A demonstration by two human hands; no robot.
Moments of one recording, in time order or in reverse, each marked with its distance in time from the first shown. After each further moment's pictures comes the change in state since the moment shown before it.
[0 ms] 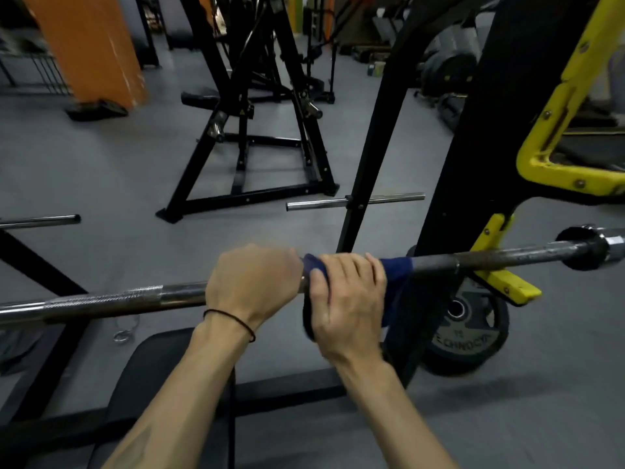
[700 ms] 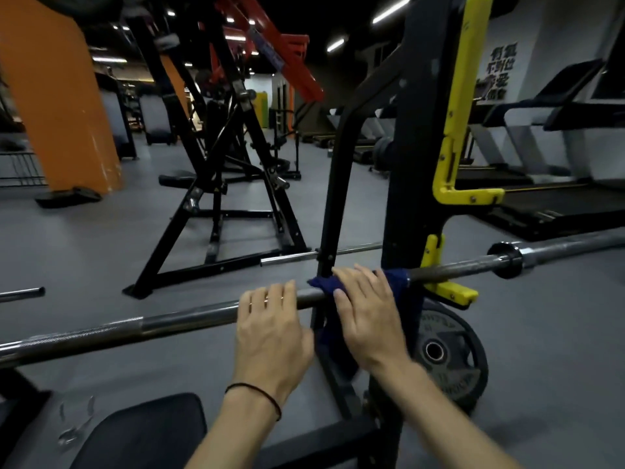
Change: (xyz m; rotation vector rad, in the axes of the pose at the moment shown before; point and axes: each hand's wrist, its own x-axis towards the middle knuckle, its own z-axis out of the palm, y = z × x) left_hand -0.053 0.054 0.025 0.077 0.111 0.057; right_hand -0.006 0.071 -0.027 -0.091 -0.031 -0.081
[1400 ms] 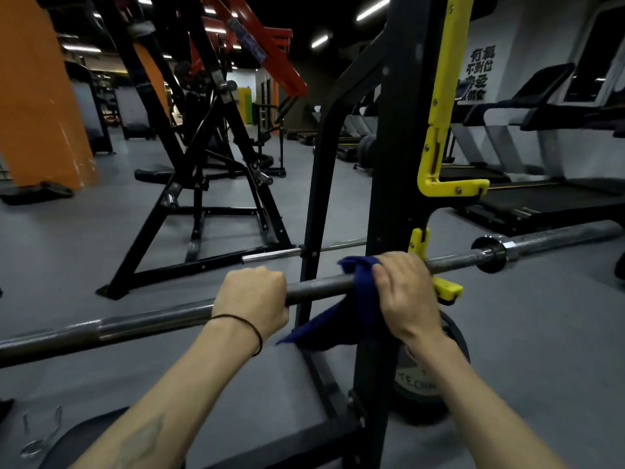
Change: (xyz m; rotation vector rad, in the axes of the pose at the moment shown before) left_hand 0.064 0.002 -0.011 0.258 -0.363 0.170; right_hand 0.012 0.087 -0.026 -0.051 0.130 0.061
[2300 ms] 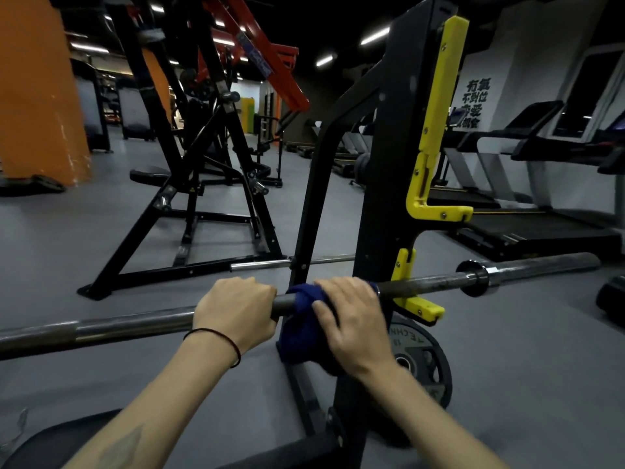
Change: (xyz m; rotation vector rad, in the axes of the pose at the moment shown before) left_hand 0.002 -0.004 0.004 -0.060 0.002 0.034; right_hand -0.012 -0.044 0.016 0.031 -0.093 -0.157
